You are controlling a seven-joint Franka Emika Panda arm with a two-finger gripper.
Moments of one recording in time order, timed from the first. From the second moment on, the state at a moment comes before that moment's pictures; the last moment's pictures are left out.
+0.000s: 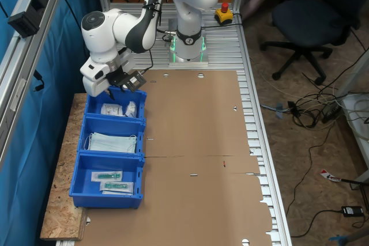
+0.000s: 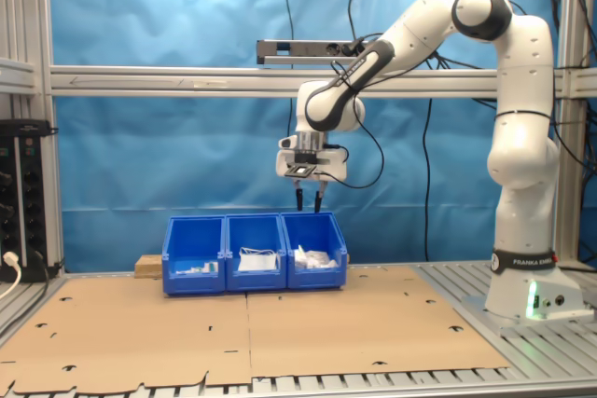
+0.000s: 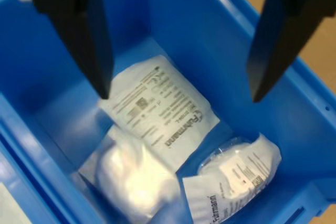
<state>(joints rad) -0.75 0.05 0.11 -2.29 0.08 2.35 -0.74</state>
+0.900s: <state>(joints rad) -0.64 -0.12 0.15 -2.31 0.08 2.35 -0.74</state>
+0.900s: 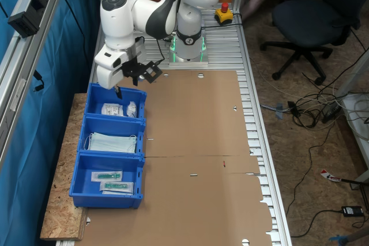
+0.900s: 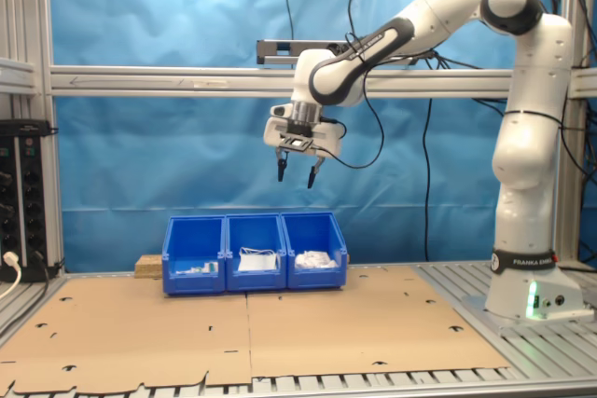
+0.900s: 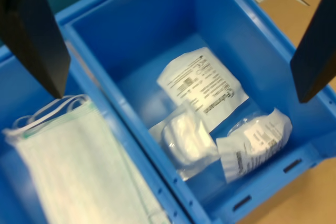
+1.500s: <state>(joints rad) -0.36 -0.42 0.18 -2.37 0.08 2.17 -0.74</state>
